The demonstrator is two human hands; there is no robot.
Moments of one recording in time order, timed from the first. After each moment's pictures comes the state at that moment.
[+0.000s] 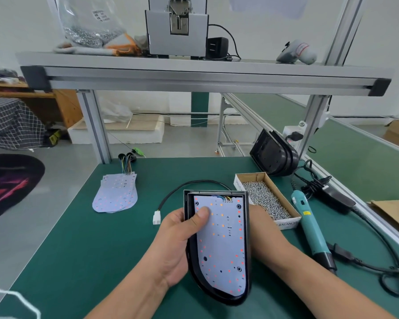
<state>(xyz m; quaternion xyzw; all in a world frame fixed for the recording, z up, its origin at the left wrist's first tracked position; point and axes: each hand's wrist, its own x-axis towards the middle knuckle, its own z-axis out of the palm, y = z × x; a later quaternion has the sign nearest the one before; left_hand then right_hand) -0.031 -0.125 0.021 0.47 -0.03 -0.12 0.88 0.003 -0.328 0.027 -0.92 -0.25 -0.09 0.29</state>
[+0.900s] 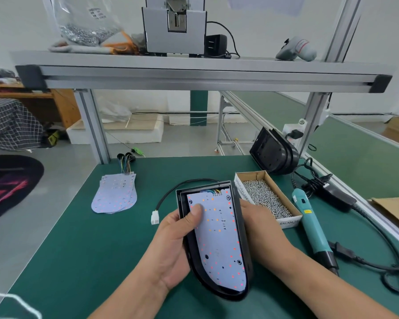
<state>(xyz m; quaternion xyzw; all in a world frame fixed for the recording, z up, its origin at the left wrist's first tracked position) -0.032 -0.123 0.019 0.42 -0.04 -0.12 0.90 0.011 -0.325 0.028 -0.91 -0.30 -0.15 0.25</state>
